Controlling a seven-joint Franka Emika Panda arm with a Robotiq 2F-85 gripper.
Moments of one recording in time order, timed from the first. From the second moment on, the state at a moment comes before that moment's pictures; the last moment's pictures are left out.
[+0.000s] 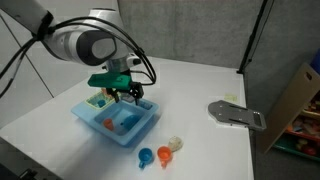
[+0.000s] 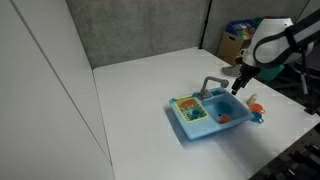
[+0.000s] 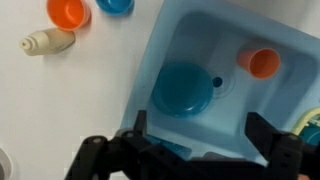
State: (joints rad) arm -0.09 0.36 -0.03 -2.22 -0.02 2.58 -0.27
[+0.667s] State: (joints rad) arm -0.06 0.47 -0.01 -2.19 -0.10 2.59 -0.27
